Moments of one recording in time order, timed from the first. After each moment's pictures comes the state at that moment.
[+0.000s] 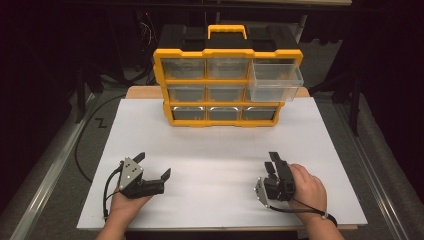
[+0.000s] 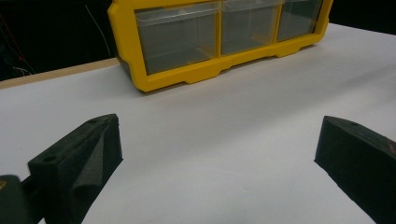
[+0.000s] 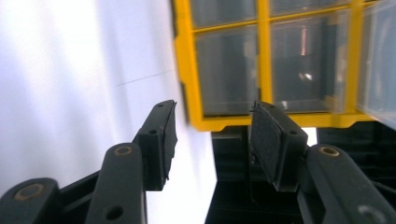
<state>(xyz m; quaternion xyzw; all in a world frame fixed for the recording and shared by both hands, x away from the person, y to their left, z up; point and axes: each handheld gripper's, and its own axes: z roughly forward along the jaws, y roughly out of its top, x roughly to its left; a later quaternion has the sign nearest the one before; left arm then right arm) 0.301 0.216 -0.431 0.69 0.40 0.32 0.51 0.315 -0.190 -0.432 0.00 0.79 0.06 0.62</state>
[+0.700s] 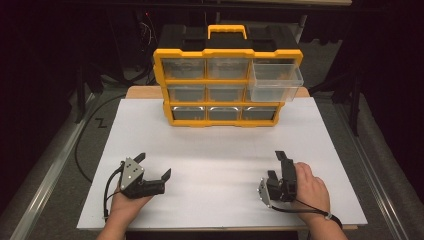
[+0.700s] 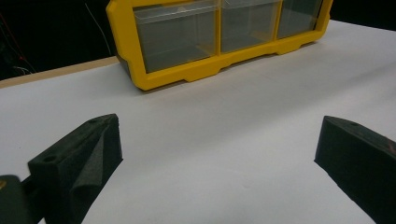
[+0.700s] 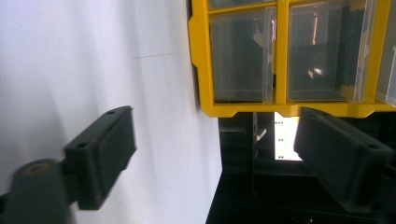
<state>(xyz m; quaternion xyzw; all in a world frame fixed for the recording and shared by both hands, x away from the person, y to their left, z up) 0.301 0.214 -0.432 0.69 0.41 0.32 0.50 0.319 -0.196 -0.437 0.00 0.79 0.04 0.61</state>
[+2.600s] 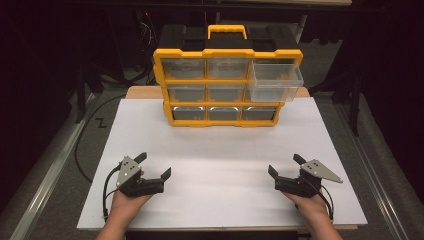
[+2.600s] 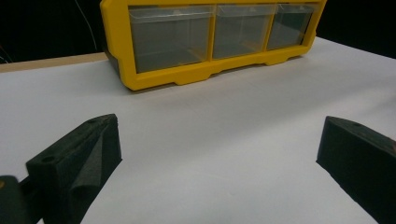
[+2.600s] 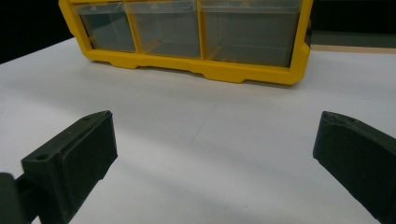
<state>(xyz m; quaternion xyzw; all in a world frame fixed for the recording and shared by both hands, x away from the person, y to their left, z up) 0.304 0.217 -0.432 0.68 0.42 0.29 0.53 0.332 -0.259 -0.424 0.43 0.69 0.52 0.28</state>
